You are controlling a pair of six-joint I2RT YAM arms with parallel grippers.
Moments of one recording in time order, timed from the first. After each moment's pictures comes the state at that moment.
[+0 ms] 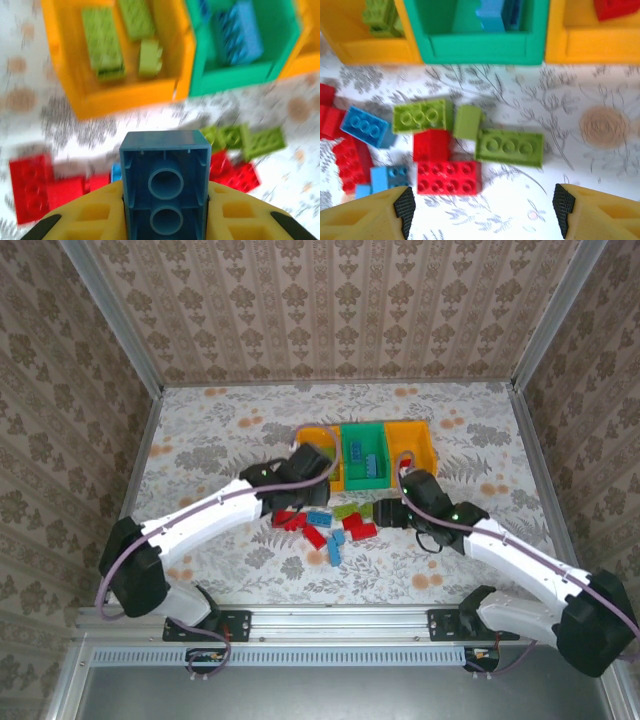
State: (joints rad) left arm -0.88 1.49 1.21 -0.67 -0.15 -0.64; right arm 0.60 1.05 0.64 -0.45 0.08 0.52
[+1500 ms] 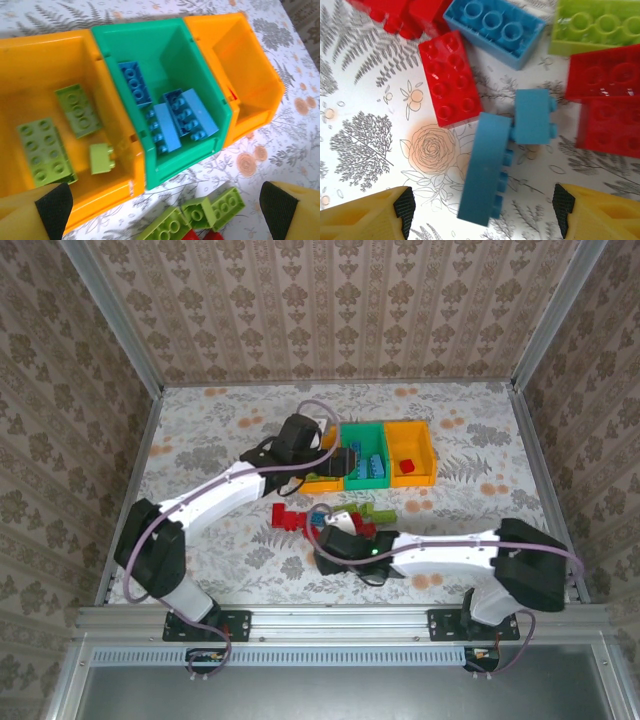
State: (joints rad) left arm -0.74 1.56 1.17 -0.30 0.07 -0.47; right arm 1.18 1.55 0.87 -0.39 0.33 0.76
